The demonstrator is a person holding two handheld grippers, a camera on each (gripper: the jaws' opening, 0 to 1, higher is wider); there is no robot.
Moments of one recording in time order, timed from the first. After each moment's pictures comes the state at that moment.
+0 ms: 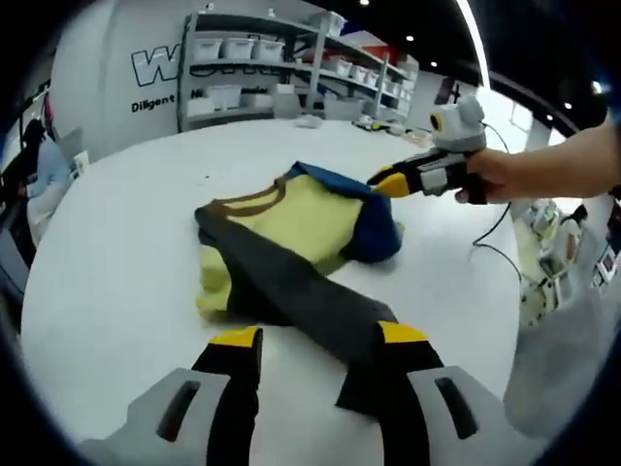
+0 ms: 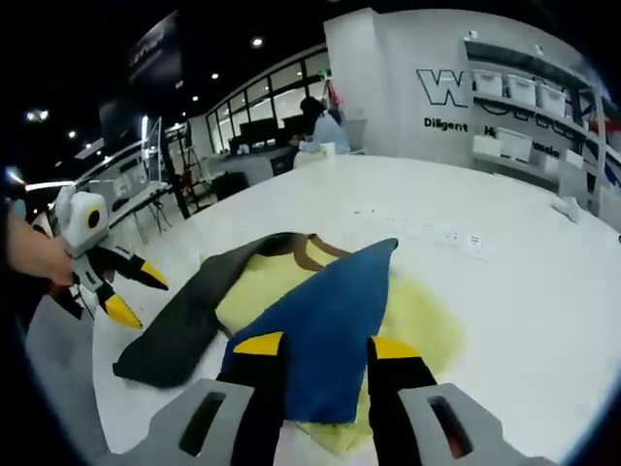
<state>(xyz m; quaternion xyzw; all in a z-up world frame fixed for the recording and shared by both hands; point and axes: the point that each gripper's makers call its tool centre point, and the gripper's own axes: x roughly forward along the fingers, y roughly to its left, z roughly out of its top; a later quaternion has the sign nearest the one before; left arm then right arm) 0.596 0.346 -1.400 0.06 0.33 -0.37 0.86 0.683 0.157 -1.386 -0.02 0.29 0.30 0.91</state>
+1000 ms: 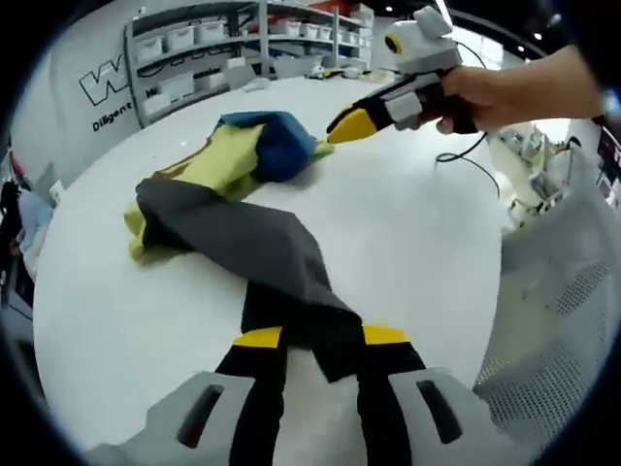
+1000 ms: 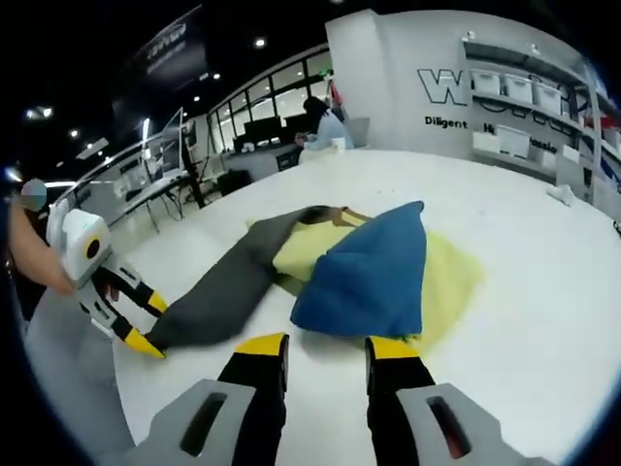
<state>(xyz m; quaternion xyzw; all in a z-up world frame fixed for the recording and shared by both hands) 0.516 0.333 -1.441 0.19 0.36 -0.40 0.82 0.604 0.173 -1.399 -0.02 0.29 0.31 0.90</state>
